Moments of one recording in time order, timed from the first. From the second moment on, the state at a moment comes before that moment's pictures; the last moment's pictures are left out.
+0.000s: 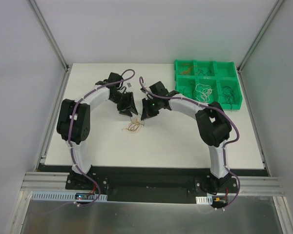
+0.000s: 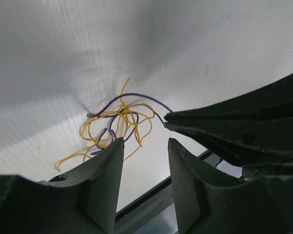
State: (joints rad) left arm -0.29 1.90 1.38 -0.70 0.59 -0.44; right arm 0.66 2.06 1.51 -0.42 -0.46 0.32
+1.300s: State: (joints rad) left arm -0.30 1.60 1.28 -0.75 0.38 -0.37; right arm 0.46 1.71 1.31 -0.50 -0.22 0.41
